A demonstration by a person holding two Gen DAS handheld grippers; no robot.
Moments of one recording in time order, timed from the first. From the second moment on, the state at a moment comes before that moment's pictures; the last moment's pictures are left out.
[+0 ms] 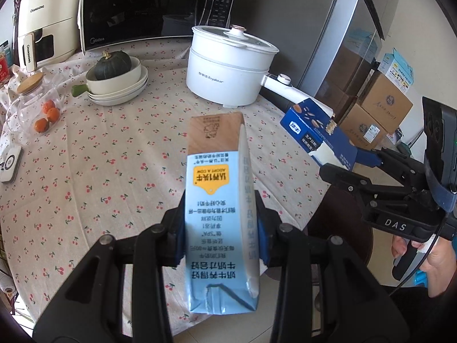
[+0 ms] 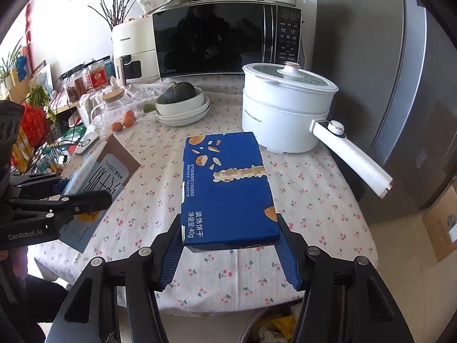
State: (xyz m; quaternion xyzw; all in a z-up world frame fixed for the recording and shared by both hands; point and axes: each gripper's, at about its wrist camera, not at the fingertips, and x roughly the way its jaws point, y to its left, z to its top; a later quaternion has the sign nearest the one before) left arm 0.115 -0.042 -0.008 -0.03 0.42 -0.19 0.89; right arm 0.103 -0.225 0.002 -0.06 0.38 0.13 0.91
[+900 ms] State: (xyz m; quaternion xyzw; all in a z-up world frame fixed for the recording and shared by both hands) left arm 0.055 -0.136 -0.055 -0.02 0.45 -0.28 0.85; right arm 0.008 -0.334 -0.070 0.03 0.51 -0.01 0.86
